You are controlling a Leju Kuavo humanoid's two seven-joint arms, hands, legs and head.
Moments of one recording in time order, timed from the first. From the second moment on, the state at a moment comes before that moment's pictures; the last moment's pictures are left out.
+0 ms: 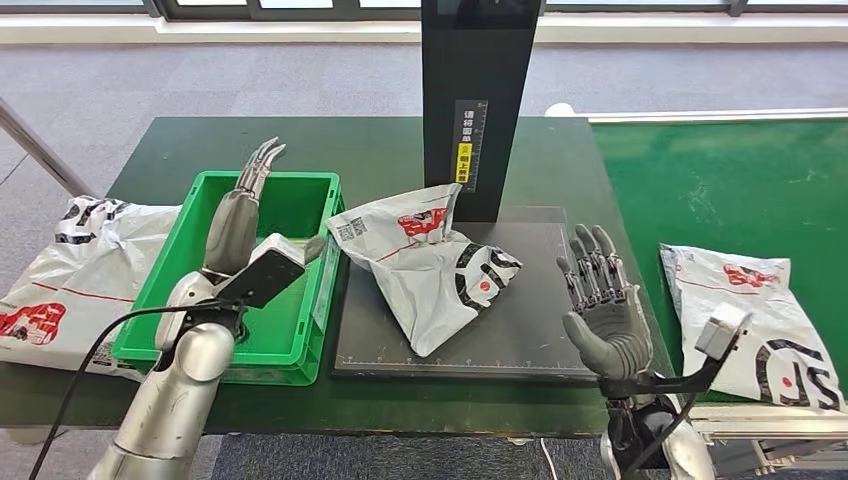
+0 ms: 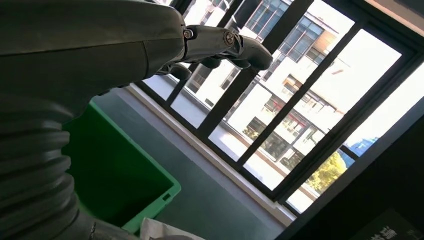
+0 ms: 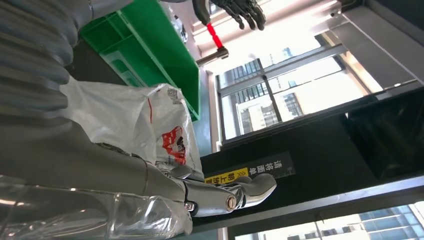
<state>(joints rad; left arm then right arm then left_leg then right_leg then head) -0.33 0.04 -0.22 -1.49 -0.74 0.09 -0.32 -0.04 0.04 0.02 -1.59 -0.36 0.35 -0.28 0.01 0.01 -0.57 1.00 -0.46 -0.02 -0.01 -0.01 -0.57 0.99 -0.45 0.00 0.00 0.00</state>
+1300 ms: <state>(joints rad) -0.85 0.14 -0.62 -1.02 -1.09 0.06 -0.20 -0.10 0.06 0.03 -1.50 -0.29 0.29 -0.33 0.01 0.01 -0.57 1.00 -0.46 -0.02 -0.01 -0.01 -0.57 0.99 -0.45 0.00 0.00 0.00</state>
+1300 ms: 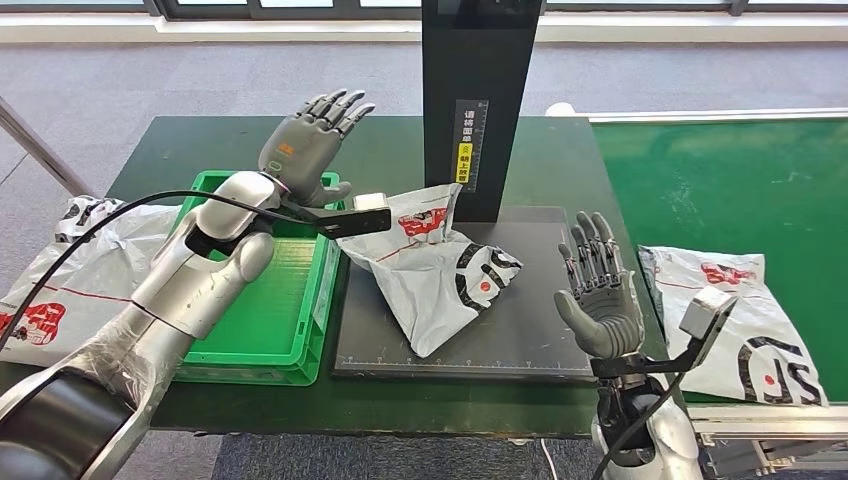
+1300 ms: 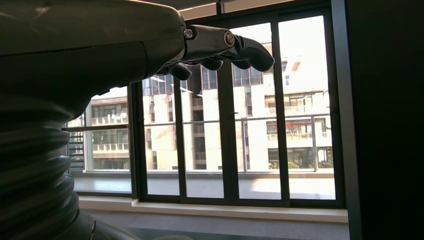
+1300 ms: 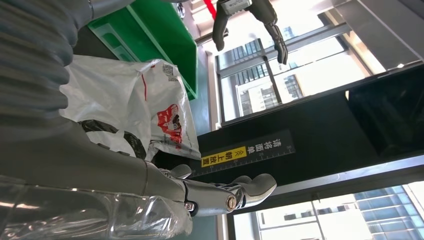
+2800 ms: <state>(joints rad) -0.92 0.05 -0.75 -0.81 -0.98 0.00 -0.26 -0.12 0.06 0.03 -1.48 -0.27 0.30 -0.34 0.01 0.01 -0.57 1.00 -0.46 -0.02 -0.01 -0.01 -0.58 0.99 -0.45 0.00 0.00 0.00</state>
